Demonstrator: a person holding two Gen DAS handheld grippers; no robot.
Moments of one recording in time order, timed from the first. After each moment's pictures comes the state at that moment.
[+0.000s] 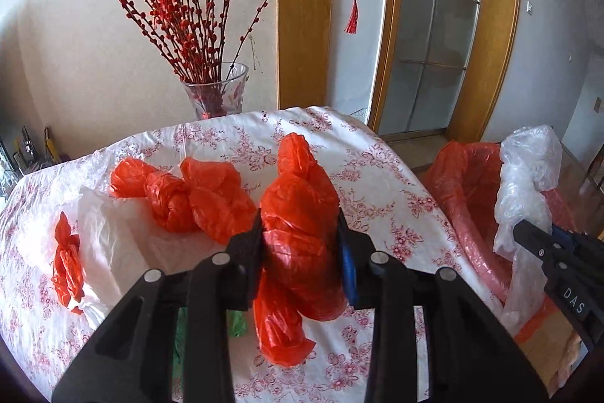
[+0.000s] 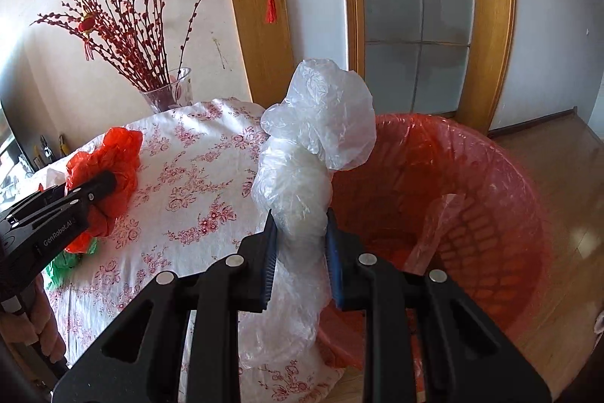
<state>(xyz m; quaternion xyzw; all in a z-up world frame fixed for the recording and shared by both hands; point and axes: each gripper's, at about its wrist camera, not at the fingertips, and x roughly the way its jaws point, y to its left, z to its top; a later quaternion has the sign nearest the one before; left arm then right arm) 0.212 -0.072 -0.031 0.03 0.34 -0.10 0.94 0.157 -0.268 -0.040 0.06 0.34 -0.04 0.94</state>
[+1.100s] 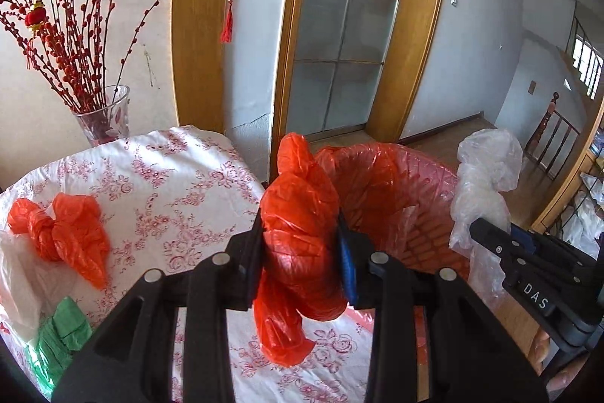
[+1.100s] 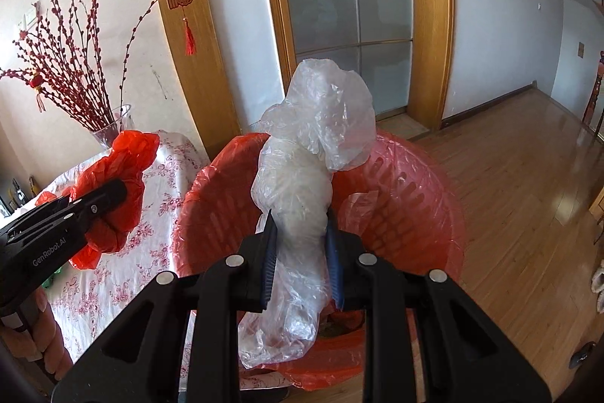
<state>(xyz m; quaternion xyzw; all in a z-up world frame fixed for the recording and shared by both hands) 0.205 -0.173 -0.022 0.02 0.33 -0.25 0.91 0.117 -0.348 -0.031 0.10 0.32 -0.13 0.93</state>
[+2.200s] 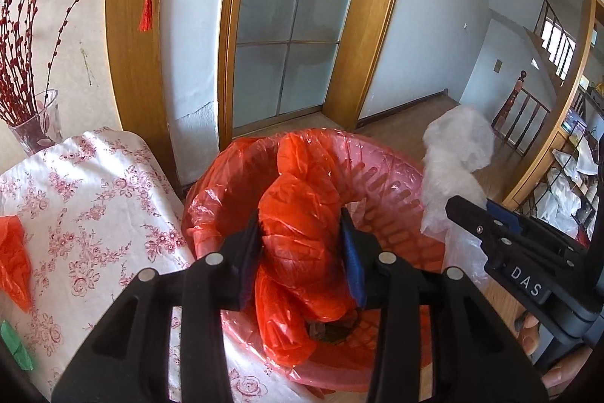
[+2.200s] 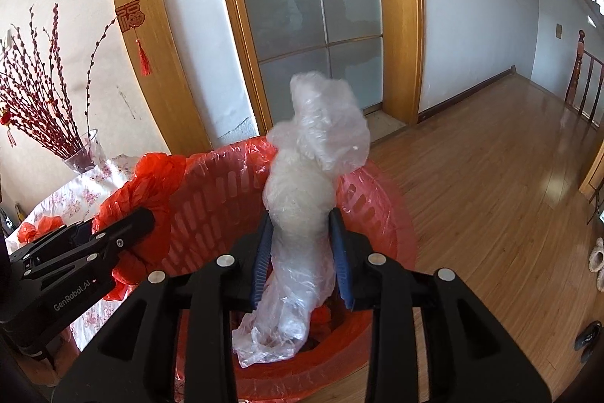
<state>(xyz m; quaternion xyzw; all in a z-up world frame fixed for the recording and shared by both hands) 0.215 -0.252 -0.040 0.03 0.35 -0.32 0.88 0.123 -0.399 -0.032 0.13 0.31 -0.17 0.93</state>
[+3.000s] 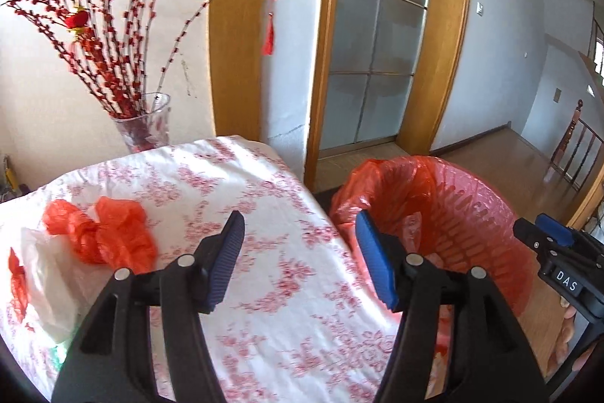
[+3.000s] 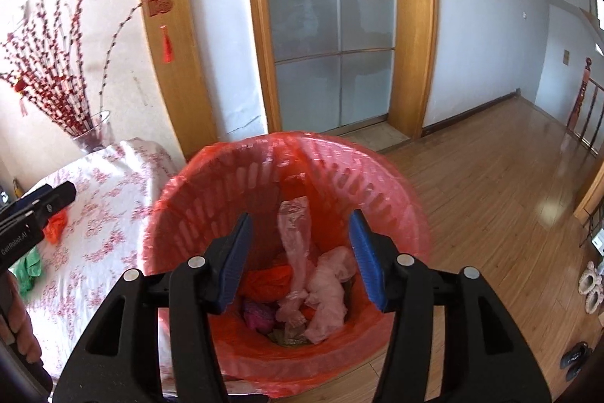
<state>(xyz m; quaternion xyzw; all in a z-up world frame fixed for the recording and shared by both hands) 0.202 -0.136 -0.015 0.03 0.30 -0.18 0.94 0.118 -0.360 -0.026 0.08 0.31 -0.15 0.94</state>
